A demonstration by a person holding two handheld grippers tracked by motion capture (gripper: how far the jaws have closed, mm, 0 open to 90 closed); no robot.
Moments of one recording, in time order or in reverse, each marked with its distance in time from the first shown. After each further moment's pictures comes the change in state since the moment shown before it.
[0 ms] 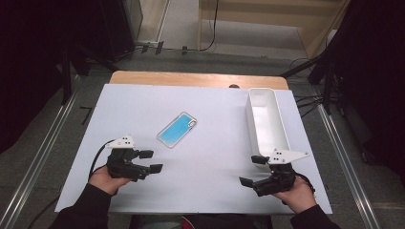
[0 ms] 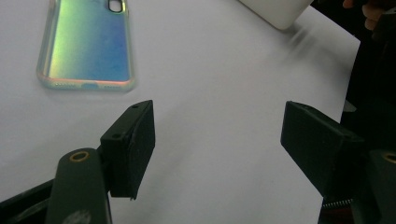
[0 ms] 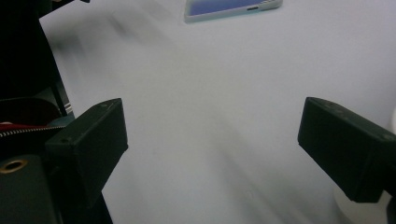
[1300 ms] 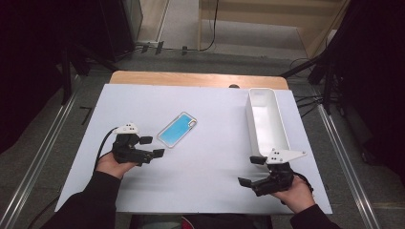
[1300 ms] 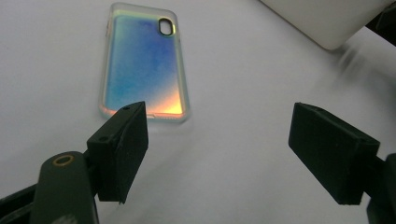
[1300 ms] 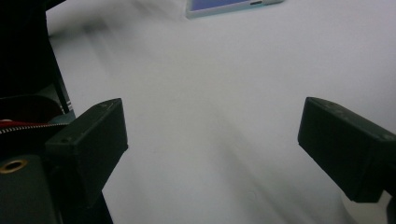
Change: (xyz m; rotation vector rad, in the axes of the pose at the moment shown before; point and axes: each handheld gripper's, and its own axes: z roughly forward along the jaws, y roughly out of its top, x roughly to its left) left arm 0.031 0.024 0.020 -0.021 0.105 -0.013; right arm 0.000 0.001 0.005 0.023 0.015 0.006
